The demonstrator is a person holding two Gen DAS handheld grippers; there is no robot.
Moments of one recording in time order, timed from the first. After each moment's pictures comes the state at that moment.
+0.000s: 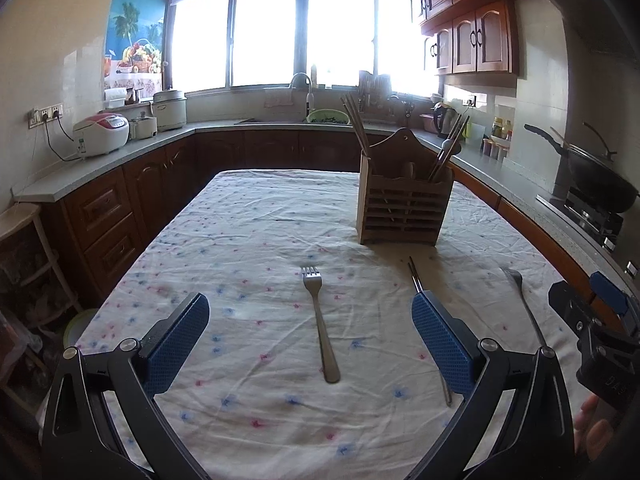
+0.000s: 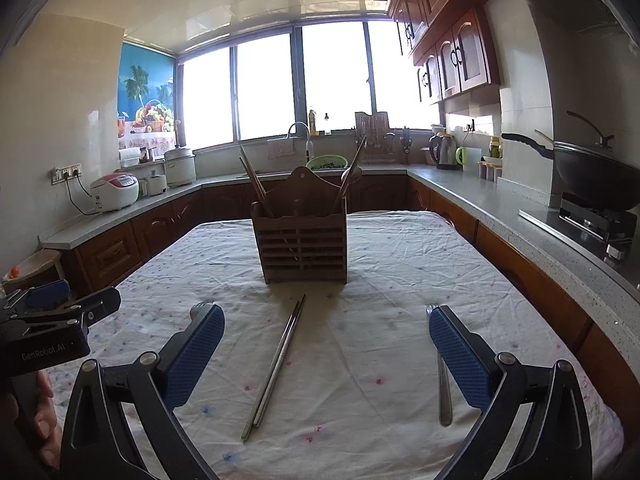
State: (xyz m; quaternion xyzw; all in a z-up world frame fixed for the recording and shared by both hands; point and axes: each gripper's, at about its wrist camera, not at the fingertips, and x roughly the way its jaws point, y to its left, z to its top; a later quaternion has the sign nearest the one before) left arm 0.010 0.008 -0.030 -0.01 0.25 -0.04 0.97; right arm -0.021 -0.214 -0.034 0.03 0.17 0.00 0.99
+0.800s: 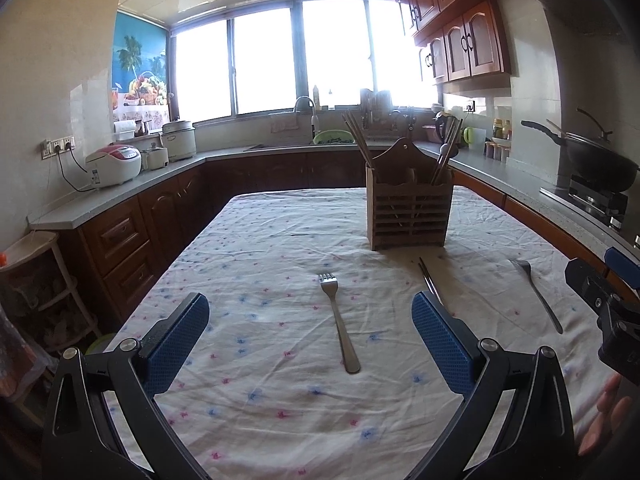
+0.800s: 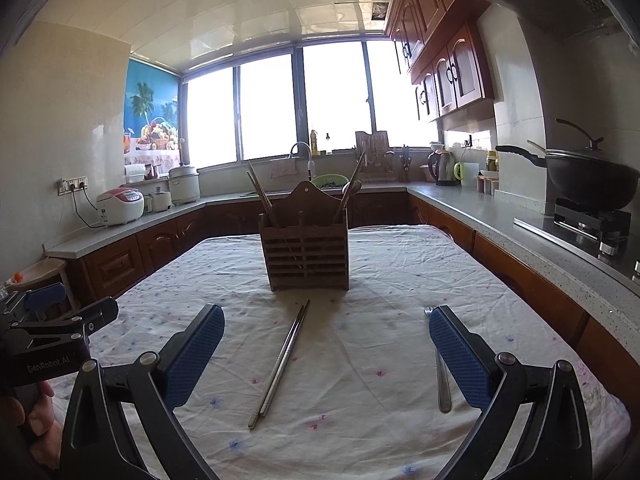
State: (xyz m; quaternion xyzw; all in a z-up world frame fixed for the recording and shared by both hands) left arm -0.021 0.007 -0.033 0.03 0.19 -0.02 0.98; right arm -0.047 -0.213 -0.038 0.03 0.12 0.00 0.99
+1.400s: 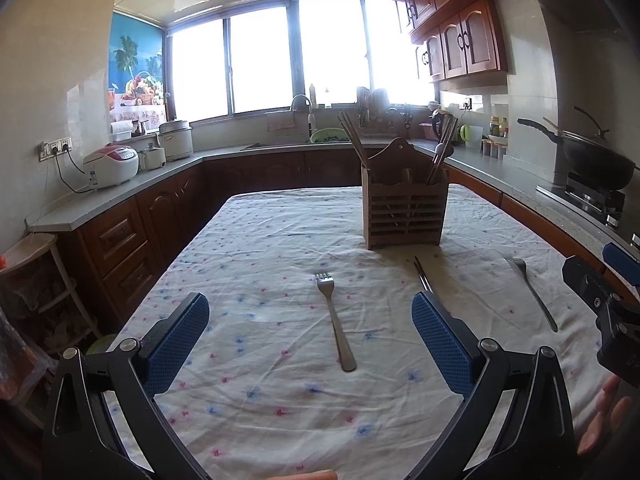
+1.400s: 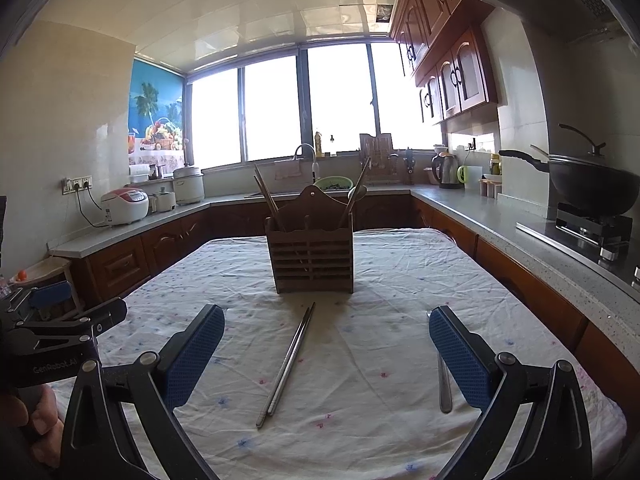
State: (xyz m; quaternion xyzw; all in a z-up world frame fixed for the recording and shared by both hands) left arm -0.025 0.005 -0.029 0.03 0.20 -0.02 0.98; right arm -0.051 -0.210 -0.034 0.02 0.12 0.01 0.99
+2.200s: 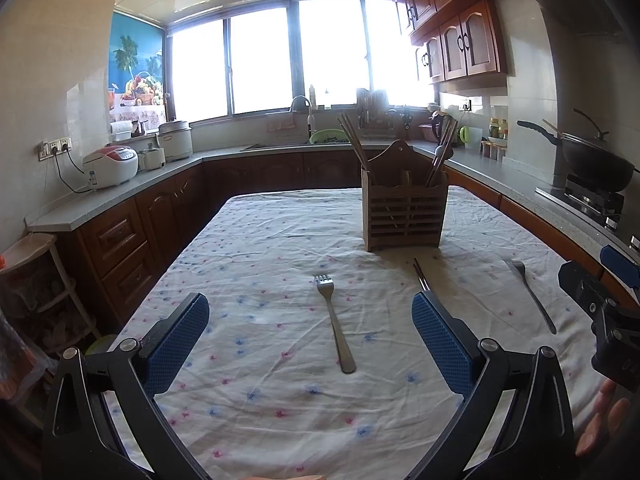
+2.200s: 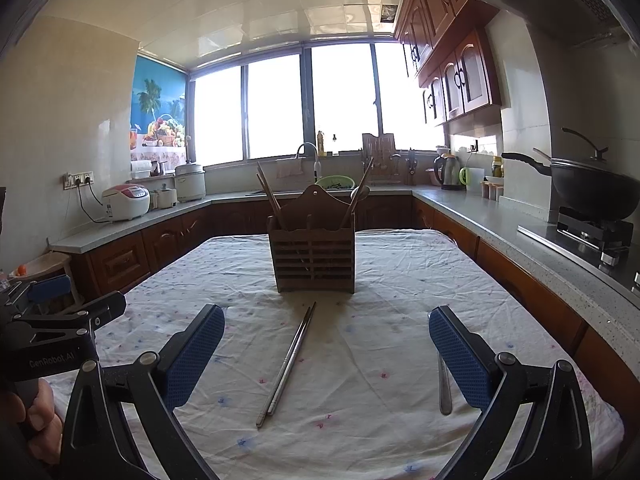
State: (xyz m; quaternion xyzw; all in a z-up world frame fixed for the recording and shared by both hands) left arm -0.026 0.005 -0.027 0.03 0.20 -0.02 0.98; right arm -0.049 -0.207 -0.034 0.02 0.12 0.01 0.99
